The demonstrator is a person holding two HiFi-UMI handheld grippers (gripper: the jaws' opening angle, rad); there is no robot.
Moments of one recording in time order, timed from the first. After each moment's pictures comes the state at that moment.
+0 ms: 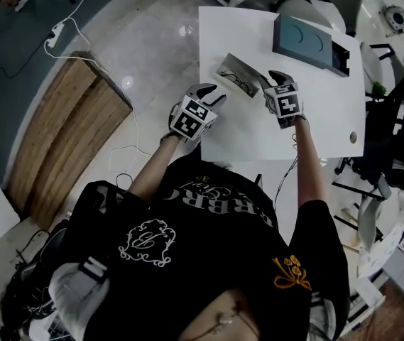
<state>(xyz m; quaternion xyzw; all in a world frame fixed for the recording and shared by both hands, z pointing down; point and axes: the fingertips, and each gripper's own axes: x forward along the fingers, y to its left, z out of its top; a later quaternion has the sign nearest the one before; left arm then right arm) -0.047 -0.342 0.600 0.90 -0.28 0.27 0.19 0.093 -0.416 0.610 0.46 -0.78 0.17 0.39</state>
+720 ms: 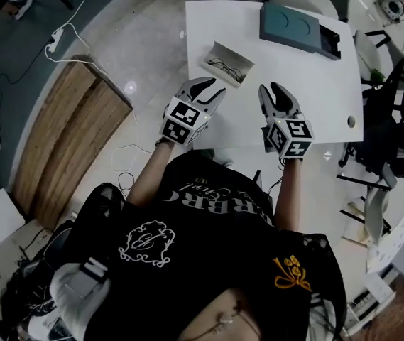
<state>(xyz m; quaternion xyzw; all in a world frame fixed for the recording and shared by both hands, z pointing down) -0.016 -0.299 0.509 0.92 -0.29 0.20 0.14 0.105 -0.299 0.487 0.55 -0.80 0.20 0.13</state>
